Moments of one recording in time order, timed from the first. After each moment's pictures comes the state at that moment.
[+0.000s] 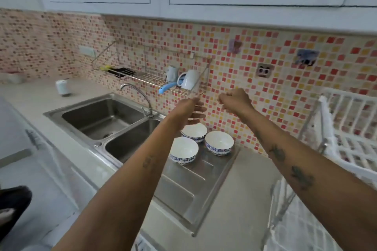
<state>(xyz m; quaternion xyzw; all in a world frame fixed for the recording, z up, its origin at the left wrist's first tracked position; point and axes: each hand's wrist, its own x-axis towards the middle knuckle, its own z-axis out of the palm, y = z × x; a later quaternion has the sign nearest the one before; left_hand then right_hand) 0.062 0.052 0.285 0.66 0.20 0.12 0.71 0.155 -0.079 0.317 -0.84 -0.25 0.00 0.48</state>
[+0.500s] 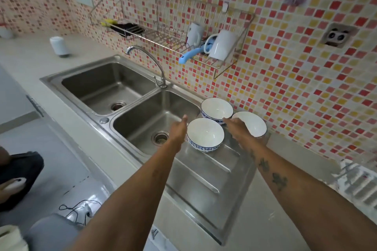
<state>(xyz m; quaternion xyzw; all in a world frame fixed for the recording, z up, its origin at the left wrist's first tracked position) 0.088 0.173 0.090 0.57 0.40 0.13 0.70 0.213 0.035 0.121 -0.86 -0.12 0.22 0.44</state>
